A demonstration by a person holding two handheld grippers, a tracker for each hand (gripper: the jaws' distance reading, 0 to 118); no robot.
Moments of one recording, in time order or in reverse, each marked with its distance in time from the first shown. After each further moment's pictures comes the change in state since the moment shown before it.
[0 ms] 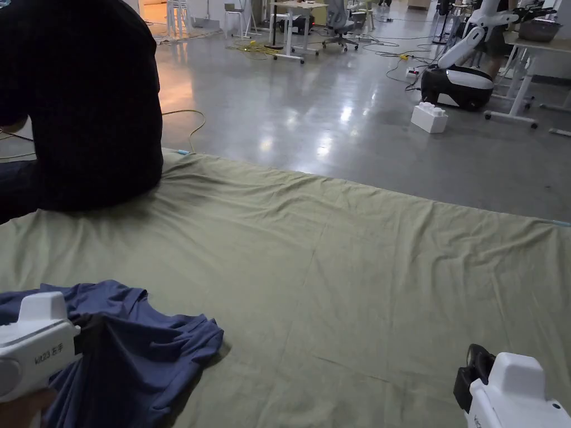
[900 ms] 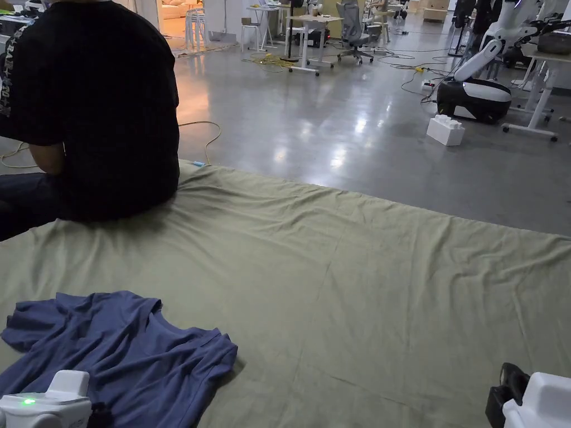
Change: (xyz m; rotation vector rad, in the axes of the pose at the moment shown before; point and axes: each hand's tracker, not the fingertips) left arm -0.047 -0.099 -0.074 -0.384 0.177 -0.171; right arm 0.010 0.012 -0.010 0.012 -0.030 0.000
